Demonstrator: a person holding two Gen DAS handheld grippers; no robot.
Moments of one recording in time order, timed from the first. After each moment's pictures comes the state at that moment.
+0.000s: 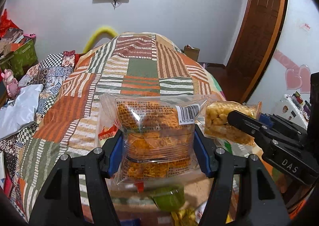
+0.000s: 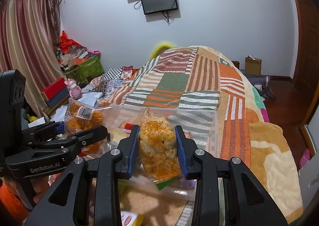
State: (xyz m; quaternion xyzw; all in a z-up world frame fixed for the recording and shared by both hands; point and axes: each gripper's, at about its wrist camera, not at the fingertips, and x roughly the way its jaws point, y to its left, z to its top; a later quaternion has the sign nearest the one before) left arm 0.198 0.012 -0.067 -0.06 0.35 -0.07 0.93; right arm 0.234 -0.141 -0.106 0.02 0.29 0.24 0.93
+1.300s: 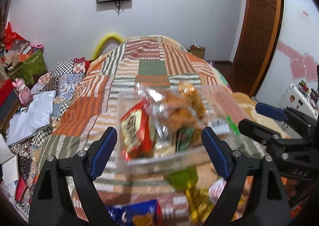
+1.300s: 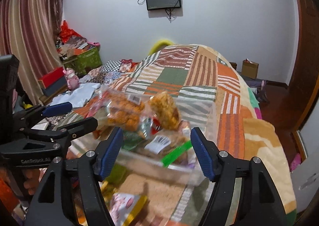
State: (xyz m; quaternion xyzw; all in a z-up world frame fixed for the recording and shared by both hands) left arm 0.152 0.021 -0.066 -0.02 0.34 -0.04 0.94; right arm 0.194 -0.140 -0.107 -0.02 0.30 0.24 0.92
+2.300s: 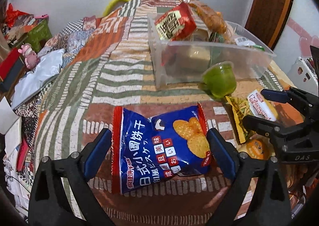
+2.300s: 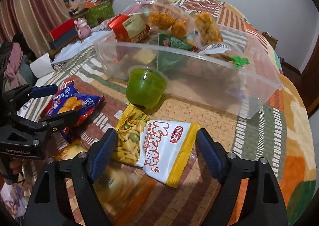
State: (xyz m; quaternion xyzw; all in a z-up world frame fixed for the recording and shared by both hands) left arm 0.084 0.068 -0.154 -0.02 0.46 -0.02 0.89; right arm 0.165 -0.092 -0.190 -0.10 0.43 0.27 0.86
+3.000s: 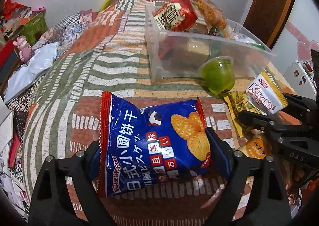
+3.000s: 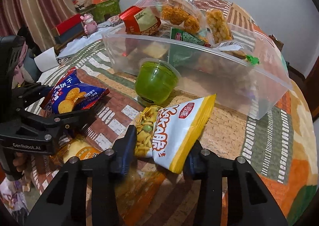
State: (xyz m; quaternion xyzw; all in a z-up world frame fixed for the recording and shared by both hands) left arm 0.086 0.069 -0.163 -0.04 0.46 -0.03 0.89; right arm 0.162 -0.091 -0.189 -0.10 0.42 0.29 0.85
